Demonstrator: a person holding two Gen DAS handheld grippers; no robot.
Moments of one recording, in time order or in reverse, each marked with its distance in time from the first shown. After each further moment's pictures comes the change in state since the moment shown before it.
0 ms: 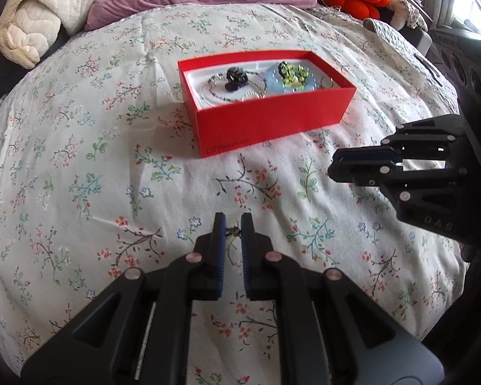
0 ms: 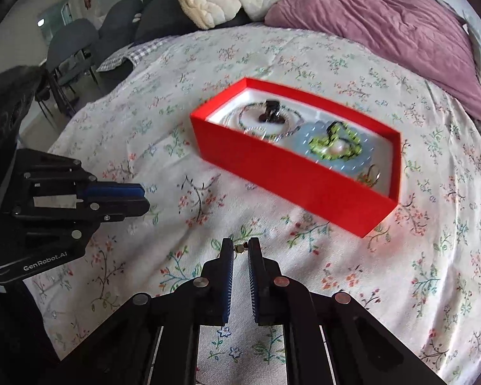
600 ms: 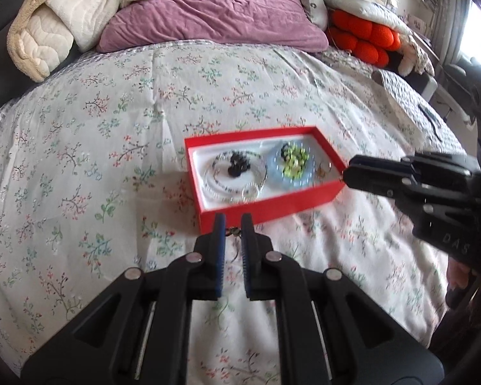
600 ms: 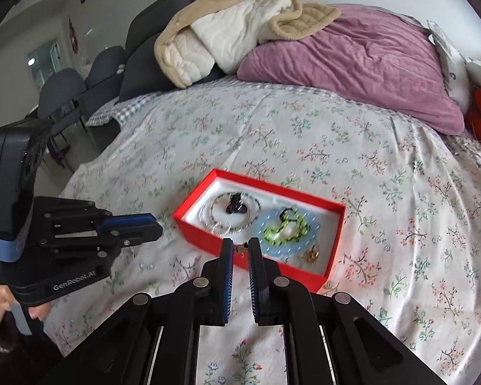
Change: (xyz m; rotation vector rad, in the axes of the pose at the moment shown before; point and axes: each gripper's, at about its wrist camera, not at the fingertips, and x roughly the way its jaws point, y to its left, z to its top) left arm -0.018 0.004 0.060 -0.108 -0.123 -0.022; right arm -0.058 -0.028 0.045 0.099 -0.191 -0.042
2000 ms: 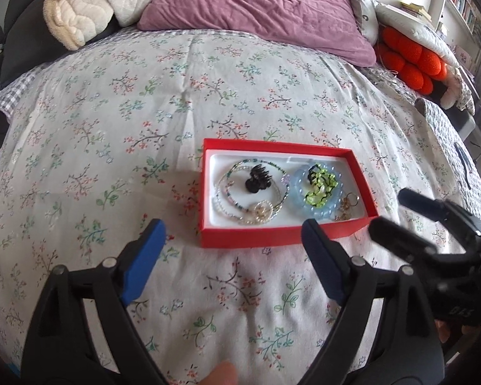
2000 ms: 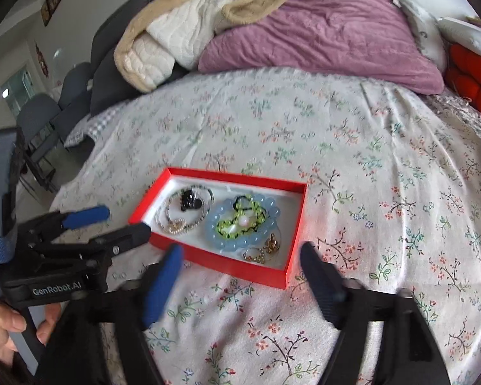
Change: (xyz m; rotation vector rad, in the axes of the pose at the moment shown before) left arm 0.020 -0.004 0.008 -0.186 0.029 0.149; right arm 0.011 -0.047 -0.009 0.153 0.019 -0.031
